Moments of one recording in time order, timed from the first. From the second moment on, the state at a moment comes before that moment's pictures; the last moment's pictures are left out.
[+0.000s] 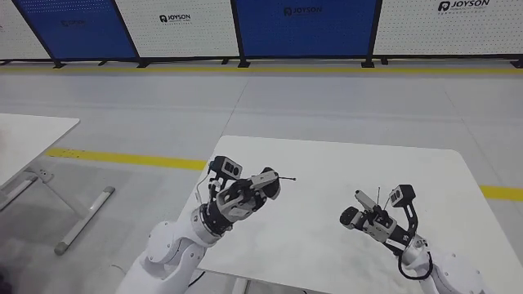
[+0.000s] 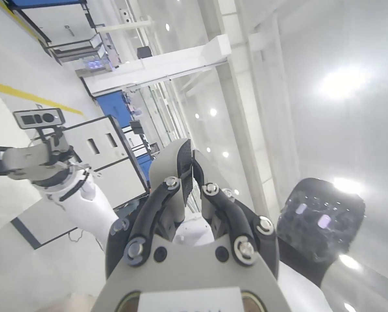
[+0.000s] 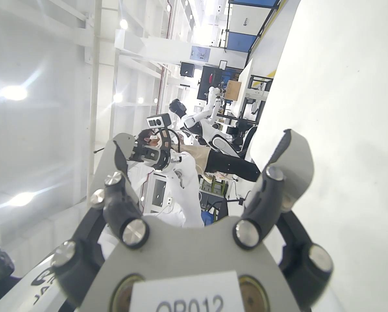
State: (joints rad) left arm 1.67 -1.14 -1.47 -2.08 -0.79 -0.16 -0.69; right arm -1.38 -1.09 1.18 -1.56 0.54 -0.19 0.72
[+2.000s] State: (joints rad) left arm 1.57 -1.15 -1.30 -1.80 -0.59 0.02 -0.50; right arm -1.38 -1.09 1.18 -1.56 0.54 -0.19 0.72
